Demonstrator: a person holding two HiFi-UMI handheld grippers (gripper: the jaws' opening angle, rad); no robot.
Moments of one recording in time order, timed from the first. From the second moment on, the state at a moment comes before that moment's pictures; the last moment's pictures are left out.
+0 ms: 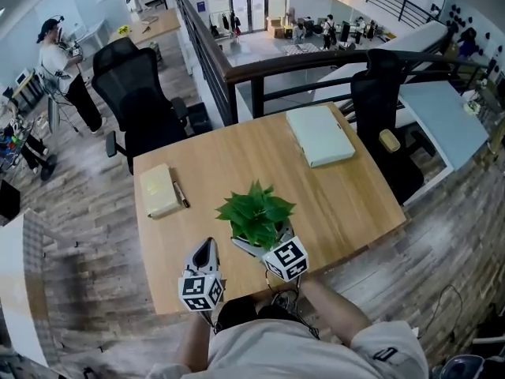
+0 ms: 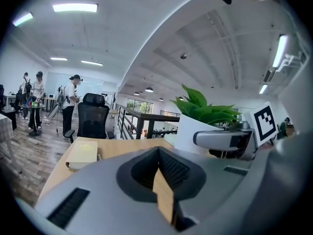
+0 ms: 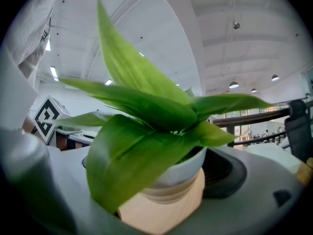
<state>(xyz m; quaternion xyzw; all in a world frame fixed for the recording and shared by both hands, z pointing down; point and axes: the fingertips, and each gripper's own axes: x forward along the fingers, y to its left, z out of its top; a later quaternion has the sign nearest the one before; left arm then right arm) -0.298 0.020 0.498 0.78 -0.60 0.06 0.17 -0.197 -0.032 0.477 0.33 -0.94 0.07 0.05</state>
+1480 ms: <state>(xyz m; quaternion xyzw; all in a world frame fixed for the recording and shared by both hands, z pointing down) -0.293 -0.053 0.522 0.80 -0.57 0.03 0.19 -0.166 -0.102 0.470 0.36 -0.93 0.07 0.04</state>
